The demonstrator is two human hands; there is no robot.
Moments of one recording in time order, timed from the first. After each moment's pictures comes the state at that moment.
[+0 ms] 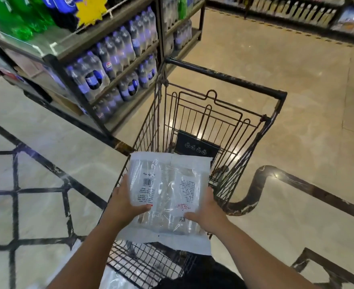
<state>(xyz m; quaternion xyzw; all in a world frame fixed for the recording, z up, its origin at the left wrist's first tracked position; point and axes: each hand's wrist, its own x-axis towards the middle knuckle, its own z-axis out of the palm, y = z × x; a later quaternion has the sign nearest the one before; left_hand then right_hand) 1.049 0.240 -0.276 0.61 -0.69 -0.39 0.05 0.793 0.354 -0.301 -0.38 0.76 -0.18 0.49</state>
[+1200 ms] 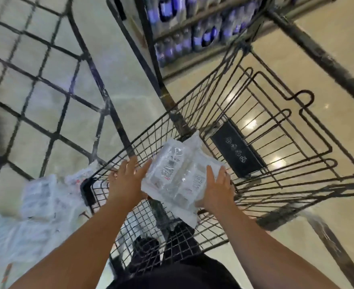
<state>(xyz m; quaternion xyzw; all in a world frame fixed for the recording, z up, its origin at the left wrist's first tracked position) 1.011 0.257 -0.337 0.72 -0.63 -0.18 -0.22 0.746 0.228 -0.373 -0.64 0.65 0.23 0.35</state>
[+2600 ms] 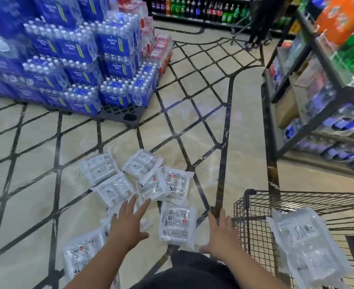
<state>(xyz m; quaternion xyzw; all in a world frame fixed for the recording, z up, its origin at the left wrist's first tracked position) 1.350 0.744 -0.282 0.92 -0.34 -0.21 0.00 1.150 0.524 -0.308 -0.85 0.37 0.29 0.22</state>
